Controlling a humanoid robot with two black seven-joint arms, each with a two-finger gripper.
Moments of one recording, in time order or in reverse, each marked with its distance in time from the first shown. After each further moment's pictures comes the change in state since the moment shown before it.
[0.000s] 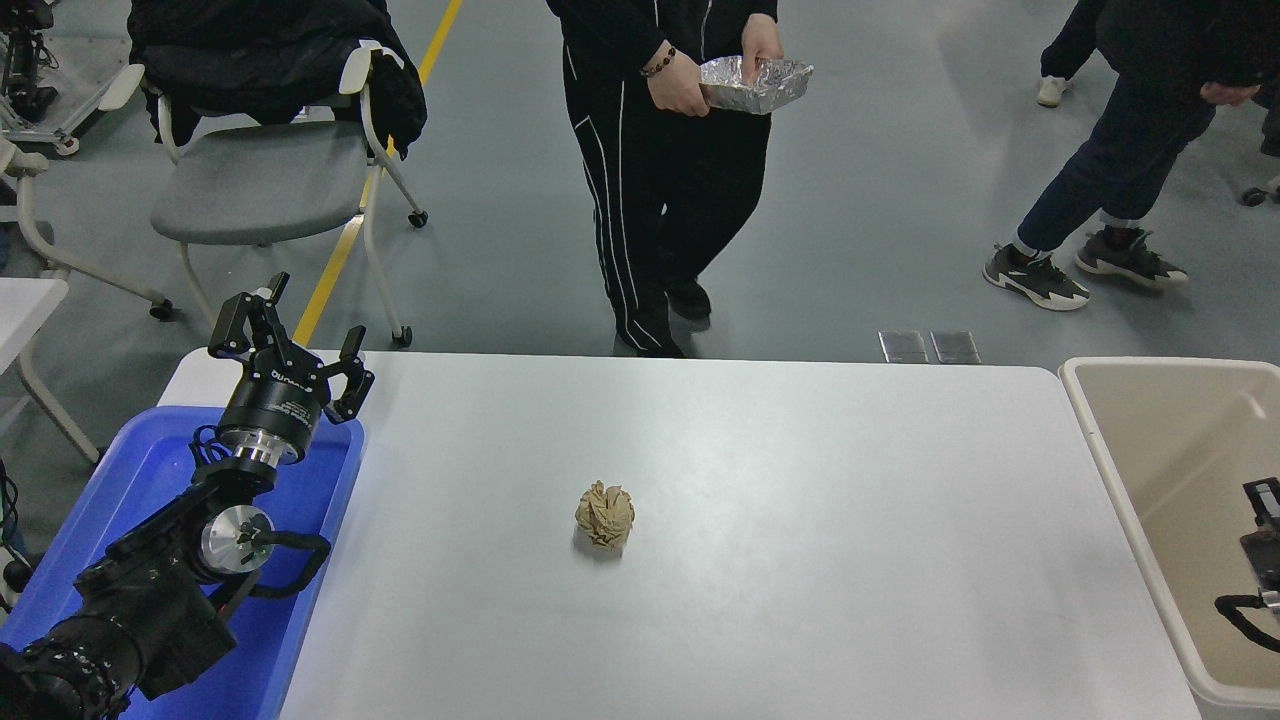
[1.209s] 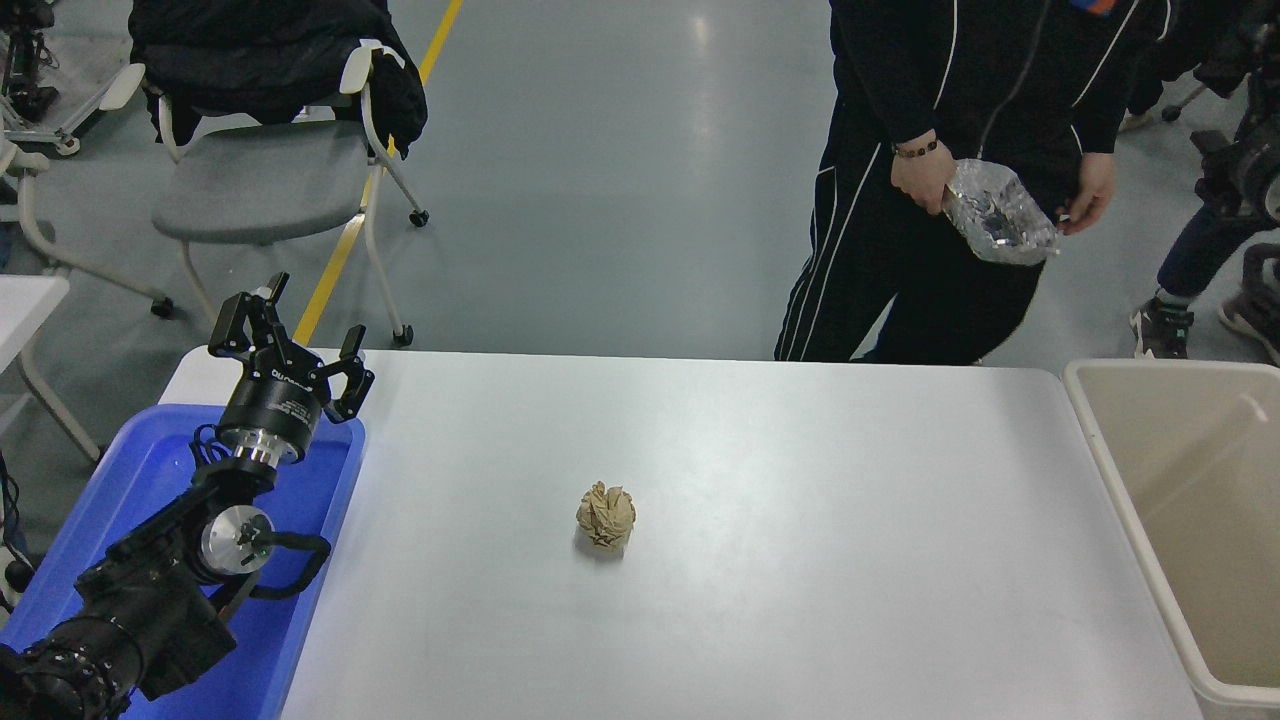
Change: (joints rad) left arm 0.000 0.000 0.000 0.000 0.000 0.000 0.000; right arm 0.337 -0.284 0.626 0.671 -0.019 0.000 0.257
